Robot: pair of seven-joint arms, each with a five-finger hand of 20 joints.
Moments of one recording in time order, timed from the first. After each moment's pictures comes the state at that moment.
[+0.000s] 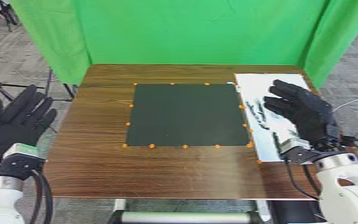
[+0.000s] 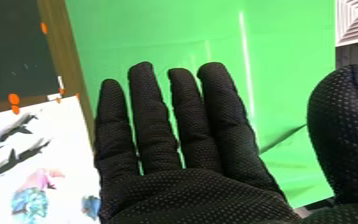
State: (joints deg) left arm 136.4 -54.0 -109.3 -130.5 15.4 15.9 20.0; right arm -117.0 -64.0 99.8 -122.2 -53.7 -1.0 -1.6
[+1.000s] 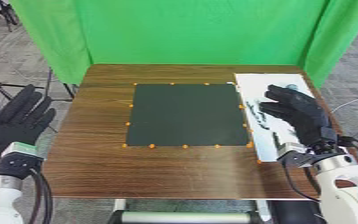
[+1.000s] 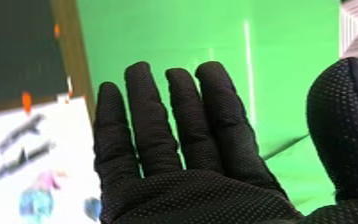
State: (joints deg) left arm 136.3 -54.0 -109.6 -130.6 14.3 16.3 20.0; right arm -117.8 -63.9 100.2 -122.9 -62.4 -1.2 0.0
